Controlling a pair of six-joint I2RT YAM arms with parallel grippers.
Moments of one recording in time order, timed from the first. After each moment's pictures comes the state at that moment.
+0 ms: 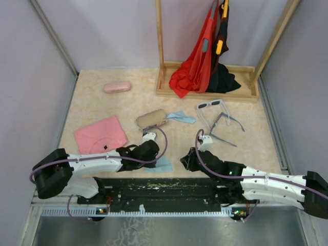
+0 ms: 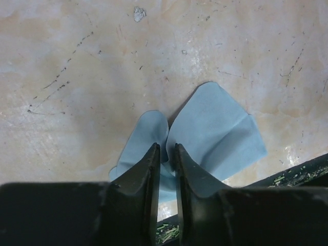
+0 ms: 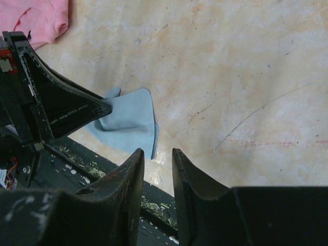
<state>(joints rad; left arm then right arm) -1.09 1.32 0.58 -0.21 -0.30 -0.77 1.17 0.74 0.29 -0.10 0.42 0.86</state>
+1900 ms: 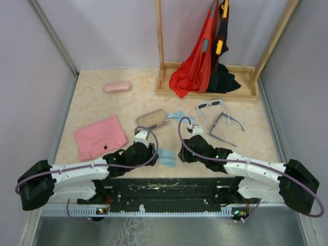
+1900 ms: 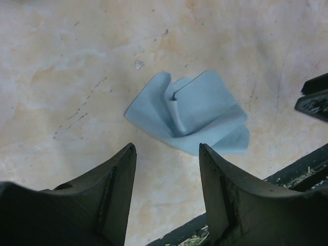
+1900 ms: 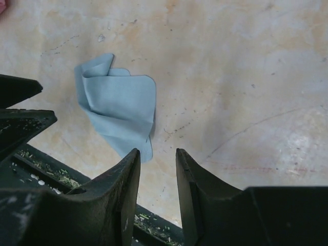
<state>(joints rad) -1.08 1.06 0.39 0.00 -0.37 -0.69 0.96 1.04 0.46 -0.16 0.22 0.73</state>
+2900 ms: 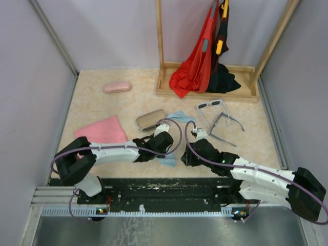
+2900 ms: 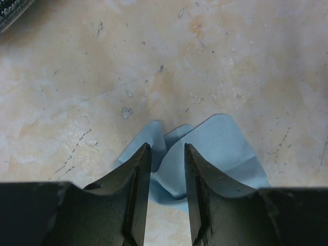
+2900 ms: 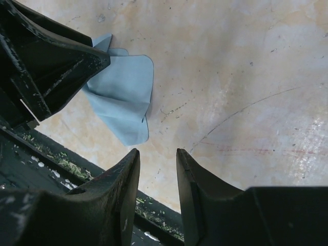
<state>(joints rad) -1.07 1.58 0.82 -0.19 -0.45 -0.61 0.96 0.95 0.40 -0.17 0.16 0.72</state>
